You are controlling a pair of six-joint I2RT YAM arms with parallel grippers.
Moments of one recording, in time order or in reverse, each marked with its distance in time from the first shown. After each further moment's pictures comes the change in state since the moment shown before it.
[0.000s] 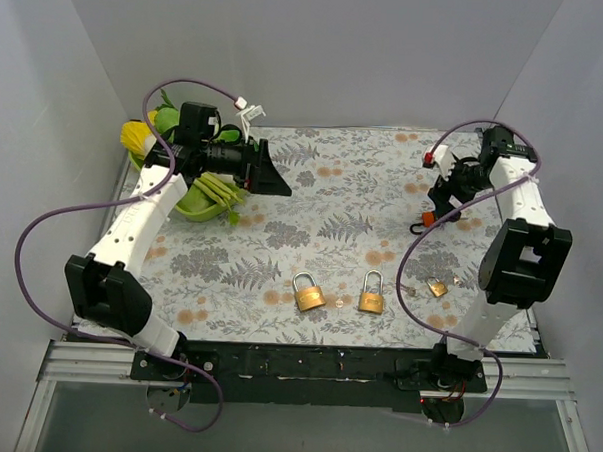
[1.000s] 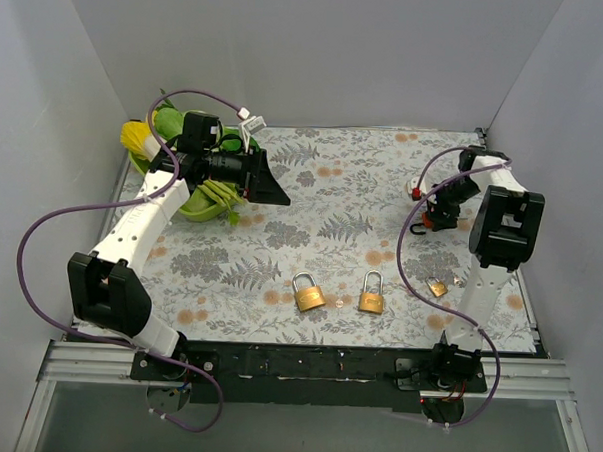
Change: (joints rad) left arm 0.002 -0.029 -0.101 0.074 0.101 0.032; right arm -0.005 0.397 0.126 -0.063 0.040 -0.601
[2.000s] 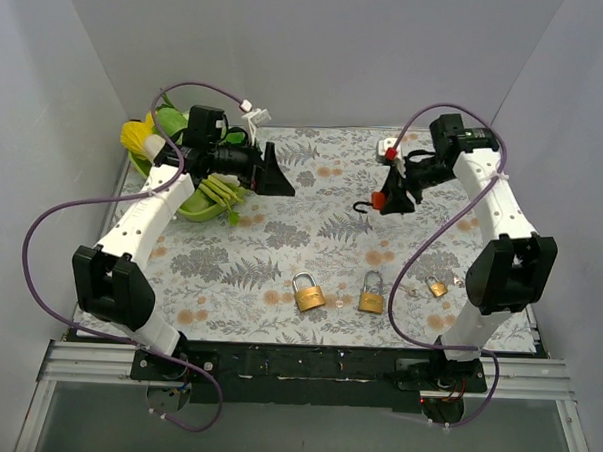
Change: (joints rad) left arm -0.006 0.053 0.079 0.008 -0.162 -0.033; right arm 0.234 -0.380 0.055 -0.228 -0.357 0.454
